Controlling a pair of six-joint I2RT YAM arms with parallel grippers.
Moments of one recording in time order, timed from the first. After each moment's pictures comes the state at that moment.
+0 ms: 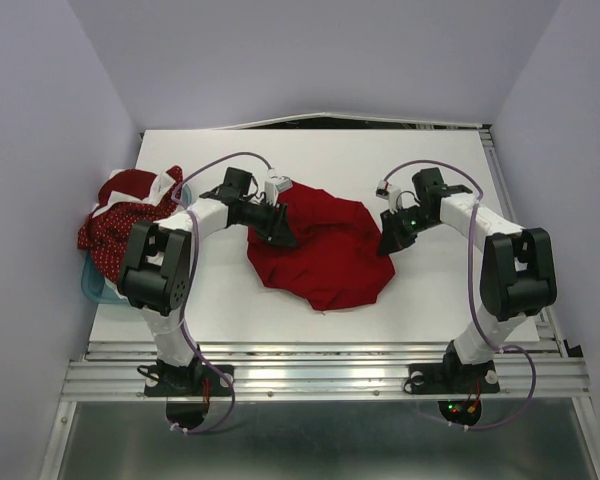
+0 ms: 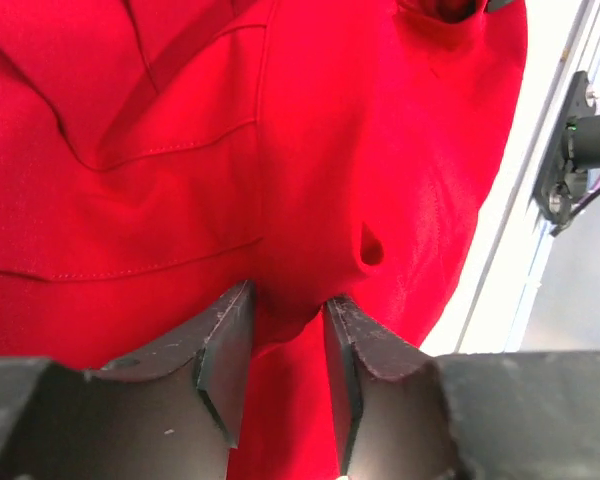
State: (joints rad) left arm -0.31 1.80 1.15 -0.35 0.89 0.09; right arm 0.16 1.71 1.17 -0.76 -0.71 -0.37
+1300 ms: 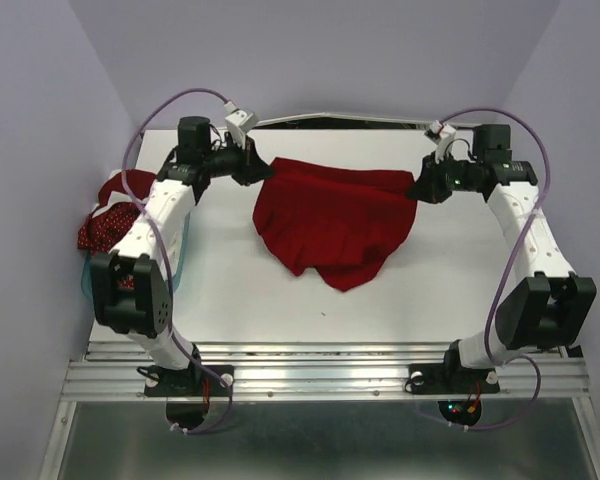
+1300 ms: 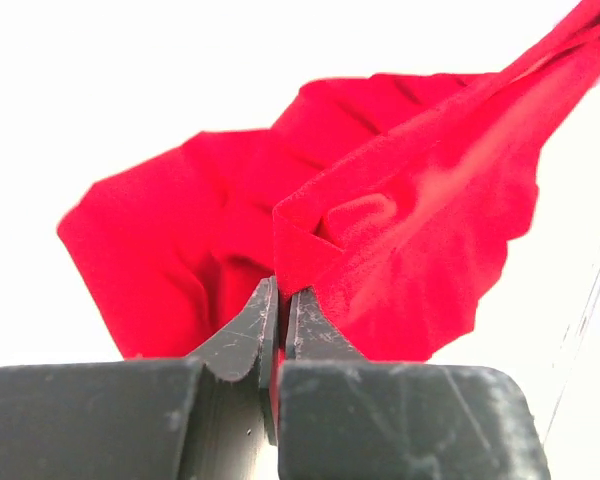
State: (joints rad) left arm -0.17 1.69 1.38 -0.27 0.80 0.05; right arm -0.04 1.54 1.42 -0.83 -0.69 -0.39
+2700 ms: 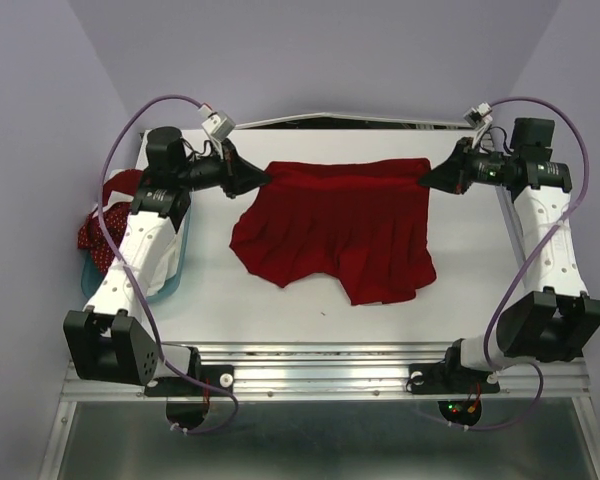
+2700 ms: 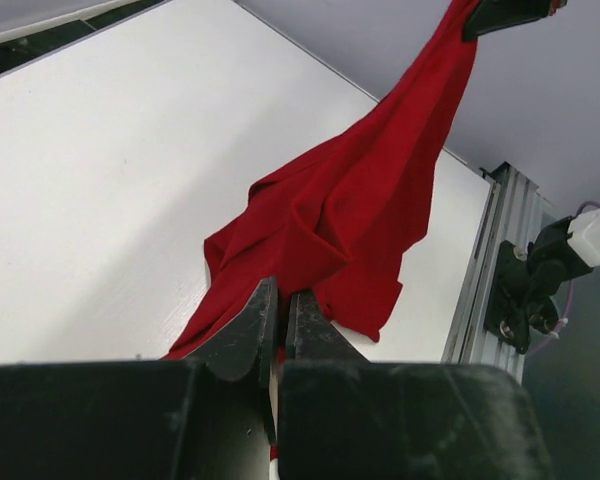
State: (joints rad) left arm -0.09 1.32 1.23 -0.14 1.03 -0.16; right arm -0.19 1.43 1.52 -0.81 -1.17 -0.17
